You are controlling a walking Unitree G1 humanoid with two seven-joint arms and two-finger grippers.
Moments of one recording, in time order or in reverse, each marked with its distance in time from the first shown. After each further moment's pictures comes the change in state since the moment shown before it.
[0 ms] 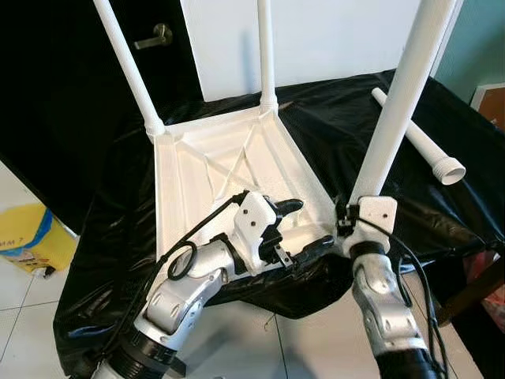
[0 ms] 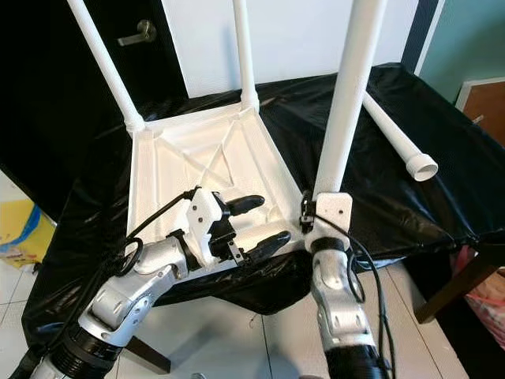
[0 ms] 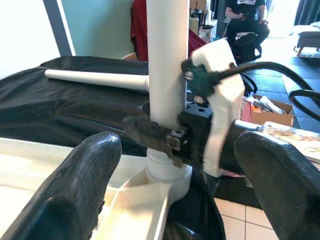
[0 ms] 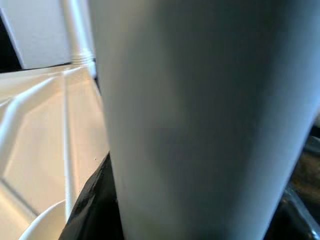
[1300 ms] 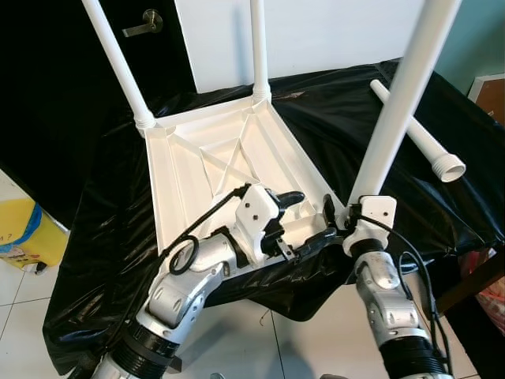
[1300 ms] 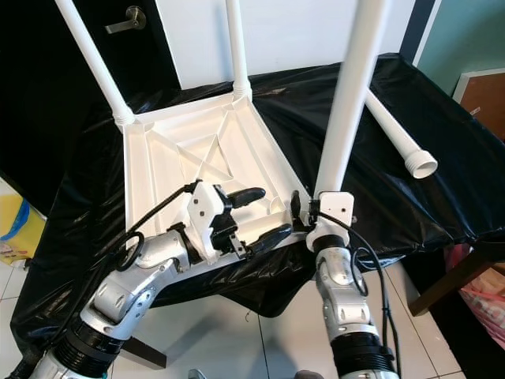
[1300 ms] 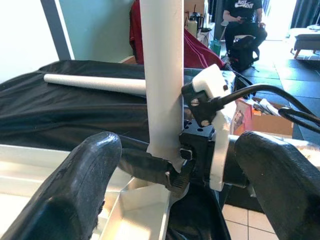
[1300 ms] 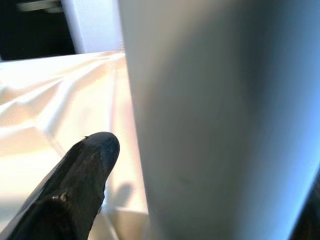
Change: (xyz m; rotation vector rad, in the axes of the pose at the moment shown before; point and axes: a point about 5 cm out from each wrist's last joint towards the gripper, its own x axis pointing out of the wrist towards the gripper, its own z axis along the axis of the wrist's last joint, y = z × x) left arm 0.005 0.003 0.008 0.037 -0.016 0.001; right arm 0.006 -0.012 -0.004 0.000 -0.058 0.343
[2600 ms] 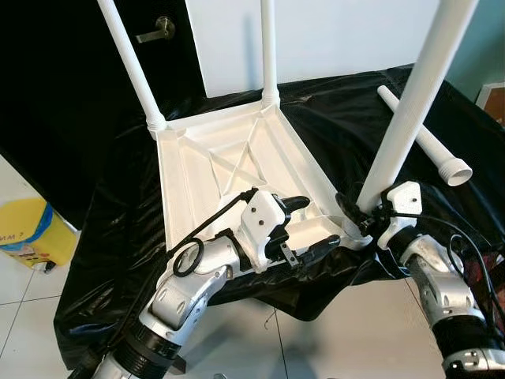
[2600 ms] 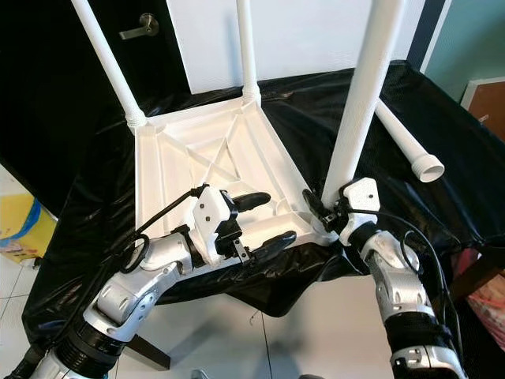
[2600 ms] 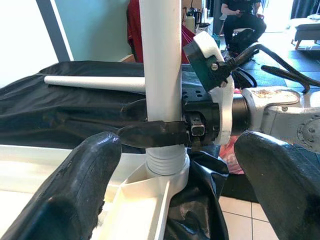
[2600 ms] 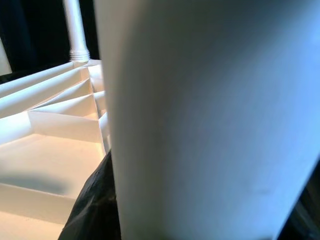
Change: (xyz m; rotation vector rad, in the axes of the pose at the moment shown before) left arm 0.002 -0.004 -0.004 0.019 0.018 -0.021; right arm 0.004 -0.042 0.006 -0.069 0.016 0.302
